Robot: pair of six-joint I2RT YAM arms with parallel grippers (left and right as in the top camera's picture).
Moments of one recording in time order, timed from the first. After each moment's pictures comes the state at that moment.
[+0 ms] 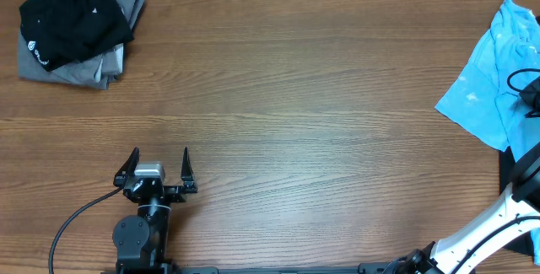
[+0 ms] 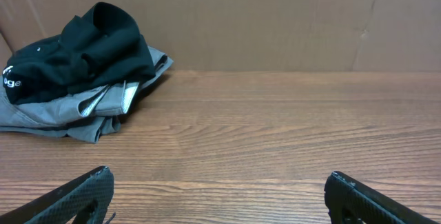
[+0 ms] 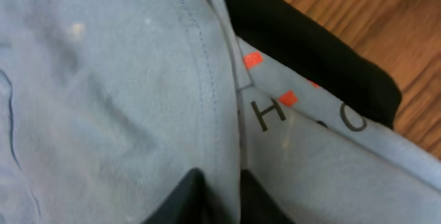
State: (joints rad) left arm 0.02 0.02 0.01 -0.08 0.02 -0.02; right arm -0.73 2.23 1.62 -0.35 0.04 0.15
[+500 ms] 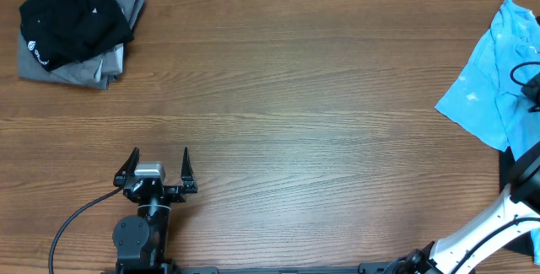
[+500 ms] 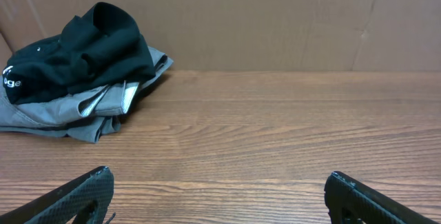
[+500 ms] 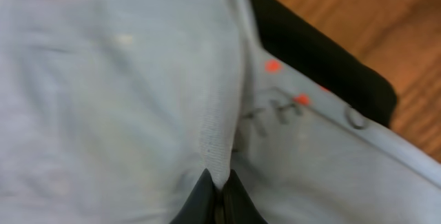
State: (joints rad) left arm 0.02 0.02 0.01 -0.08 0.02 -0.02; right arm -0.71 2.21 1.68 -0.45 0.02 0.14
